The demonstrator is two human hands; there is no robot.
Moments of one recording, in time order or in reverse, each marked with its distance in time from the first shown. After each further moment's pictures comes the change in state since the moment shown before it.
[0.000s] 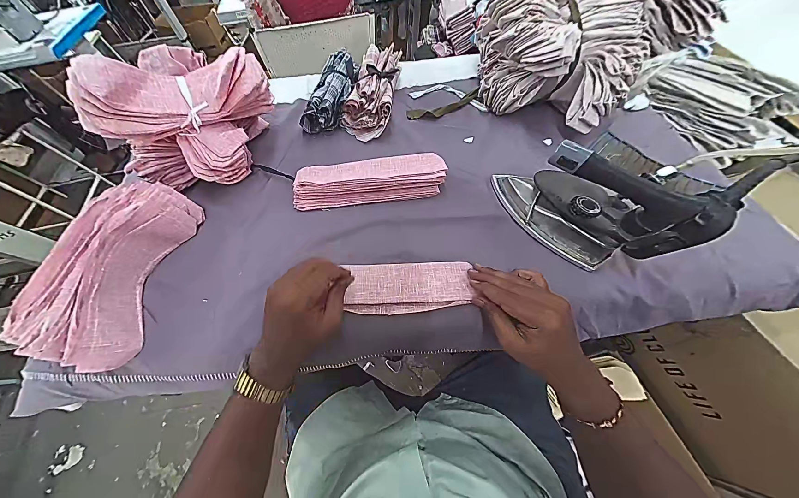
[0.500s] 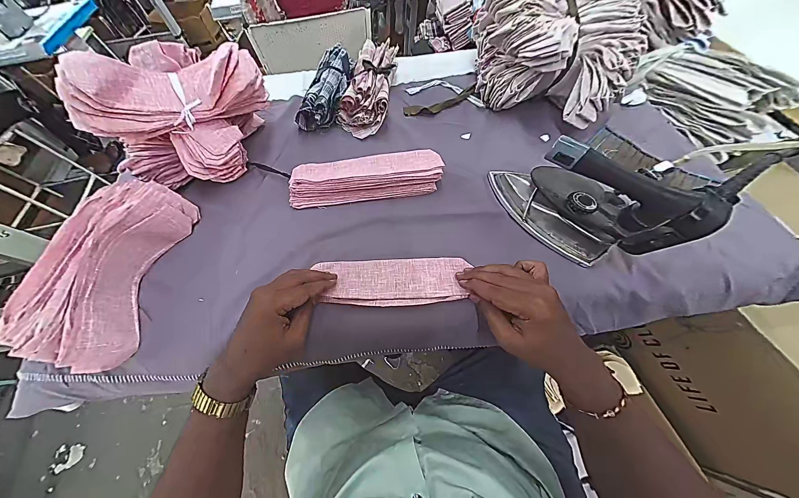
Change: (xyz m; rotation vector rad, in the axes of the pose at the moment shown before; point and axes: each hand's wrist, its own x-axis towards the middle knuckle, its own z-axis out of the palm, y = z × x) left_hand -0.019 -0.028 -0.030 -0.283 -0.289 -0.009; right_hand 0.008 -0.001 -0.007 0.002 -0.119 -0.033
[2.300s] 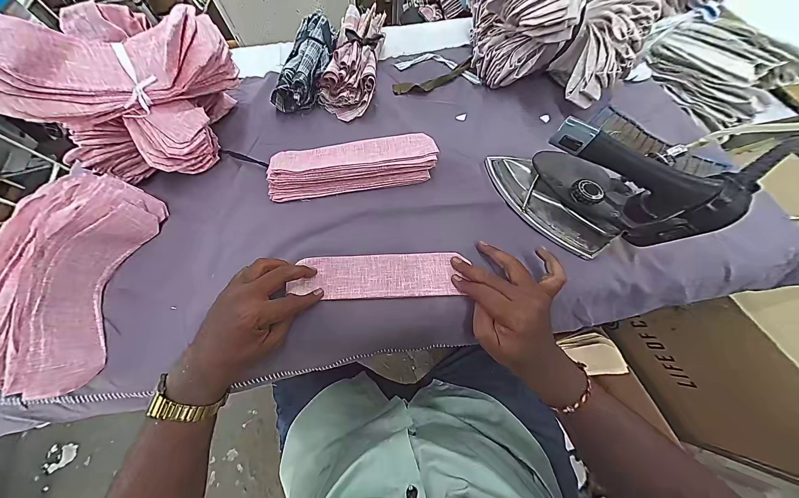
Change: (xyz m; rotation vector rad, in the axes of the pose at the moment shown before) left_hand 0.003 -0.020 -0.013 0.275 -0.116 0.120; right_hand -0.004 -0.010 0.024 -0.256 0.132 0.106
